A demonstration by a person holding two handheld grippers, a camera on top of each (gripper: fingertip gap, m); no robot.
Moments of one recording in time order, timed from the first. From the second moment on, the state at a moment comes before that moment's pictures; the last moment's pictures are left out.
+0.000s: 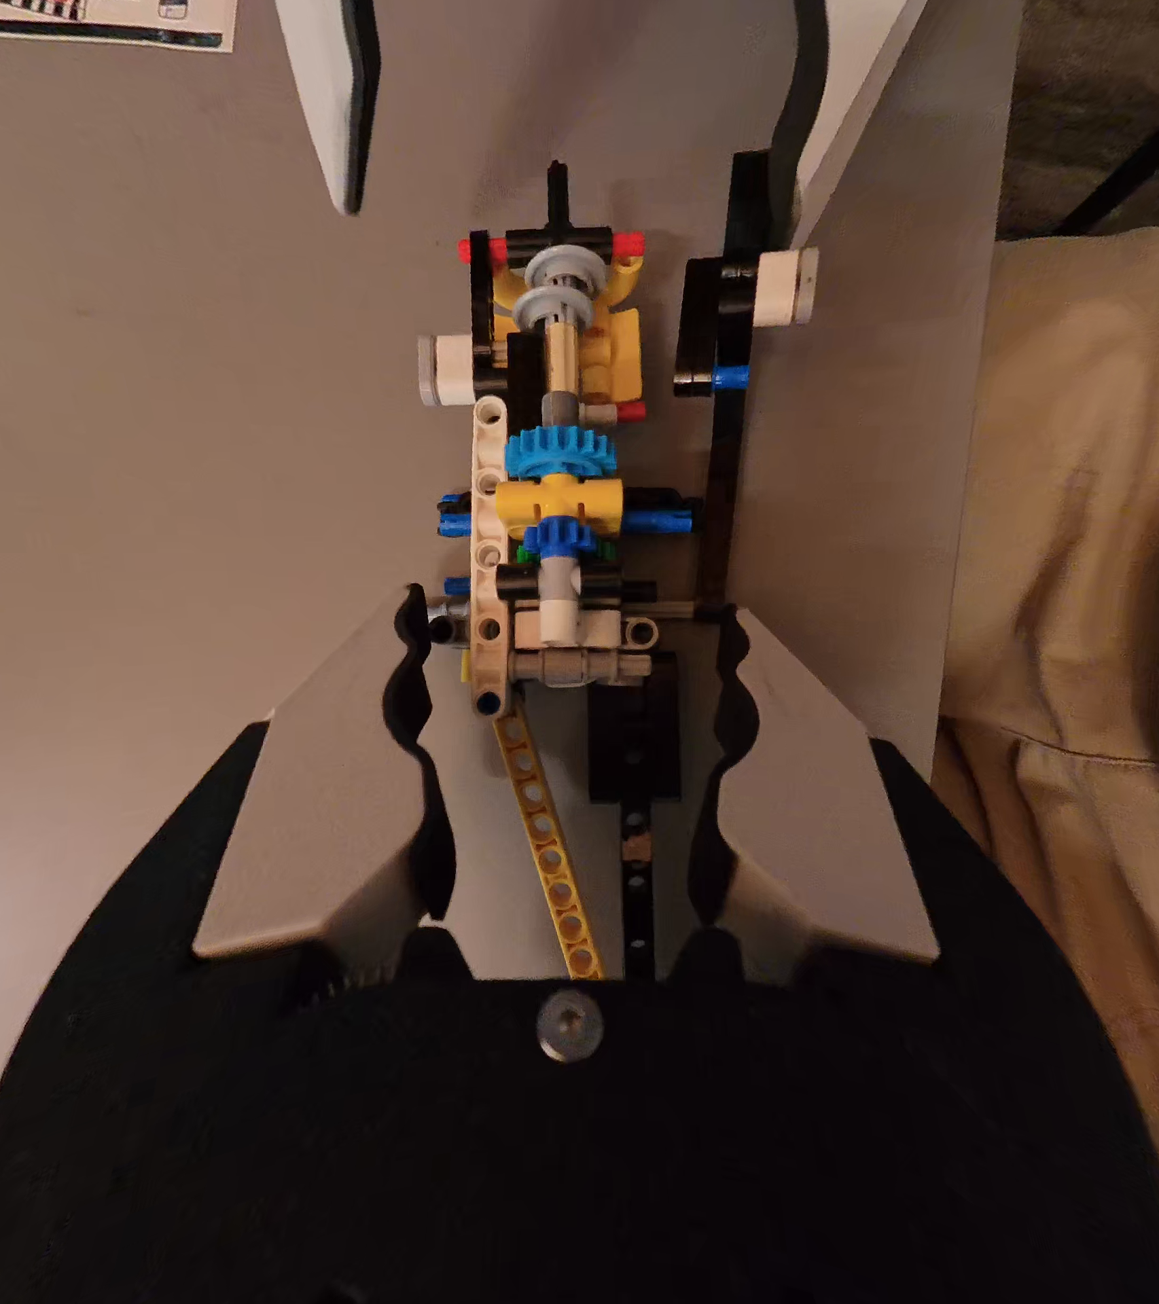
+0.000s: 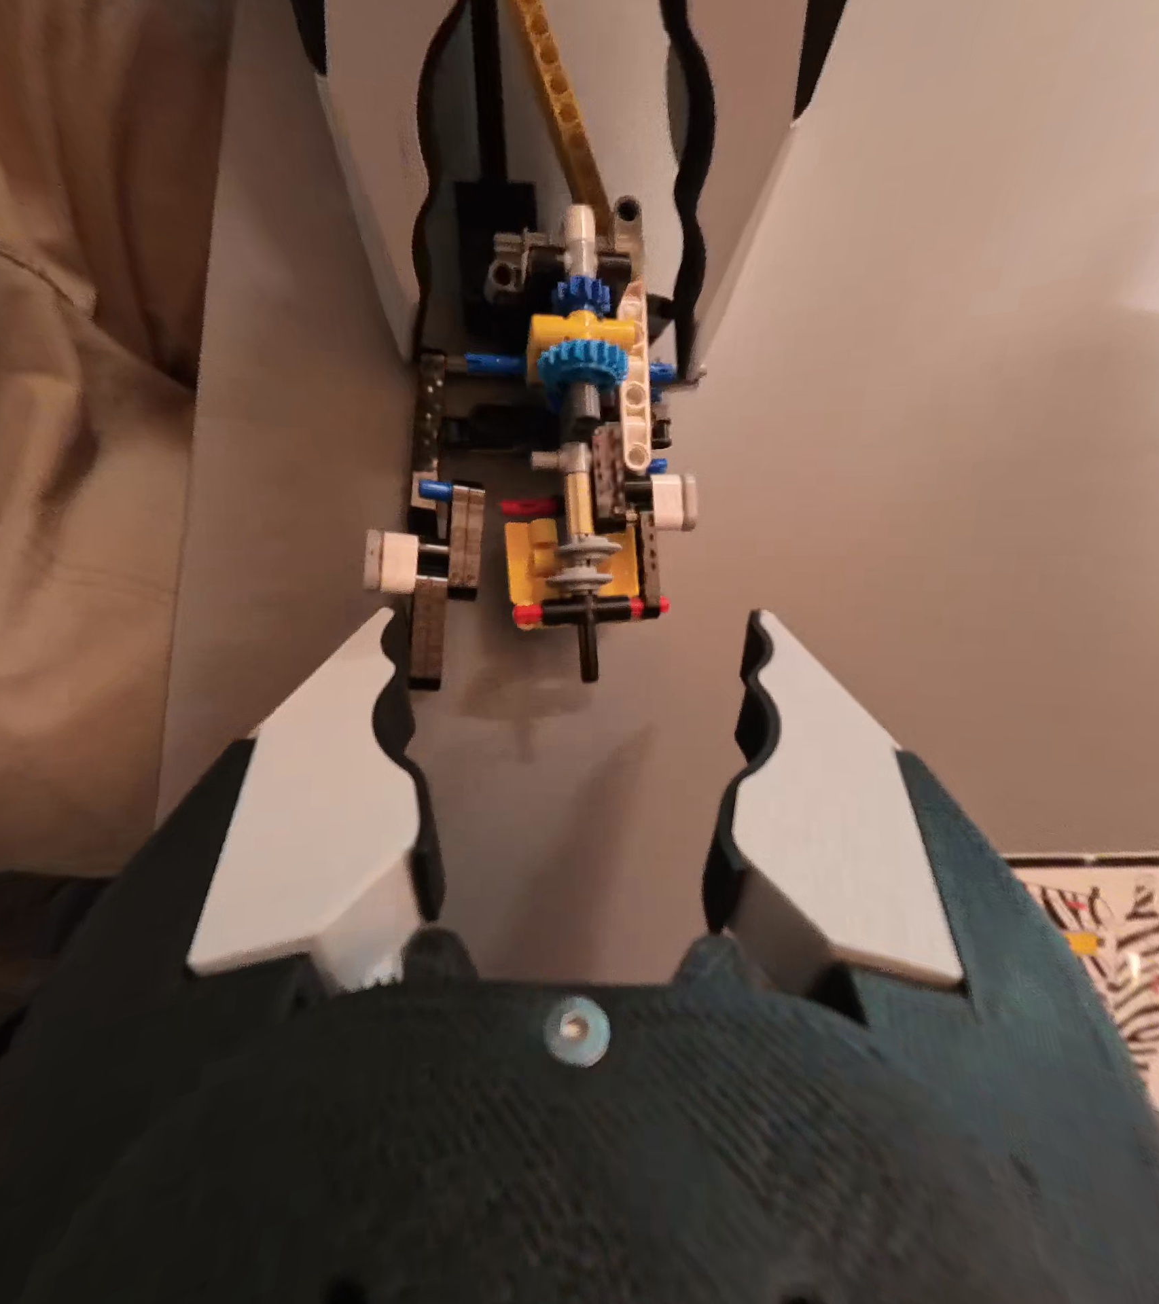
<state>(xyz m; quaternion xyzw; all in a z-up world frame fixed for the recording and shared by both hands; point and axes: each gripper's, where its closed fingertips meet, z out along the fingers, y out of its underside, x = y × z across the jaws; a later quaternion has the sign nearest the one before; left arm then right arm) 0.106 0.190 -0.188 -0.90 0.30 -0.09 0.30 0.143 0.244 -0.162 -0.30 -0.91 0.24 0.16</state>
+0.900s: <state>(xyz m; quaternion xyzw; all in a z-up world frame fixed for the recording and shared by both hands) 0.107 0.191 -0.188 -0.90 0.30 -0.12 0.31 0.145 0.238 -0.174 -0.23 -0.95 0.20 0.09</state>
